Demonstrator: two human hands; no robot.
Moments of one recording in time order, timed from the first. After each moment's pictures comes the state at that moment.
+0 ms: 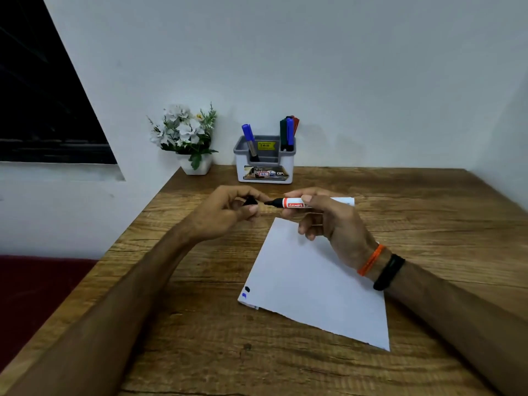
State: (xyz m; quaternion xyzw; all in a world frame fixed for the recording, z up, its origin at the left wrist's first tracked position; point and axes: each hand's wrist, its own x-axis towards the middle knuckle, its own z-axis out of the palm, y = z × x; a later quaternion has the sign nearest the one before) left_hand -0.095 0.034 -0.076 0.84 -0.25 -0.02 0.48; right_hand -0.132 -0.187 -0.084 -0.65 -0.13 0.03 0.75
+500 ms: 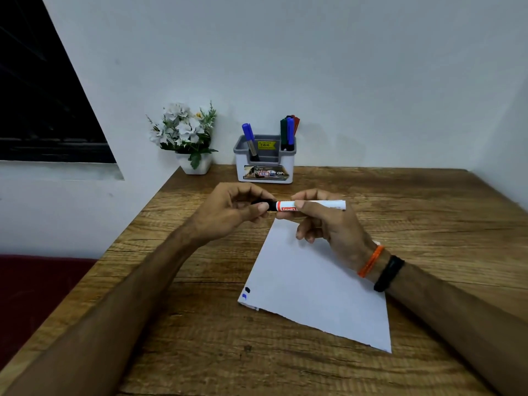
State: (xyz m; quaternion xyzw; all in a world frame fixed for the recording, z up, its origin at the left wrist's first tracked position) left_hand -0.095 0.026 -0.079 0.79 -0.26 -0.01 0.56; right_hand -0.127 -0.186 -0.088 -0.67 -0.13 0.03 0.73
